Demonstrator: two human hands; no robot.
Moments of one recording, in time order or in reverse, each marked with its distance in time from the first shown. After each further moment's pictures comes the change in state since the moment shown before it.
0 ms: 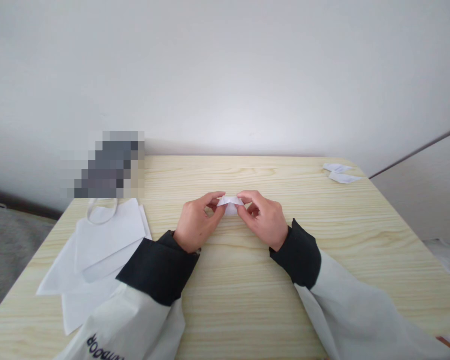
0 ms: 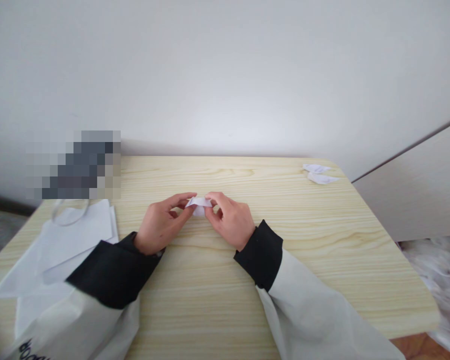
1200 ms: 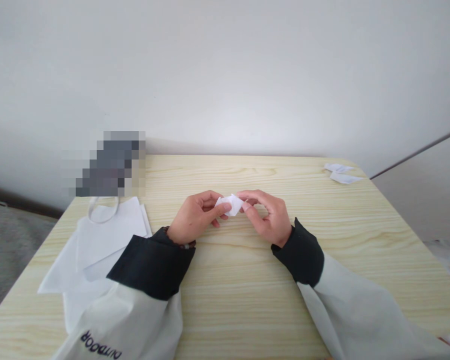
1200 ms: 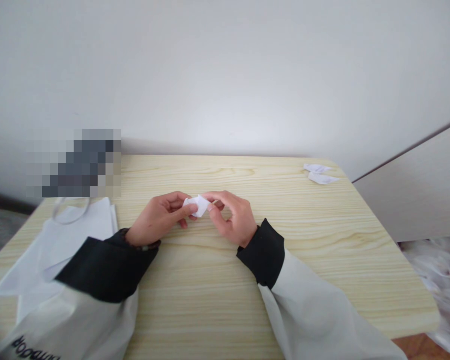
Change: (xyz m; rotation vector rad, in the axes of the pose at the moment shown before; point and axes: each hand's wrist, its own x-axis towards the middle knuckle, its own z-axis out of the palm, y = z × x) left_hand 0.009 -0.002 -0.008 -0.607 -0.338 -0.211; right_hand 0.003 0.004 -0.009 0.288 0.012 -0.125
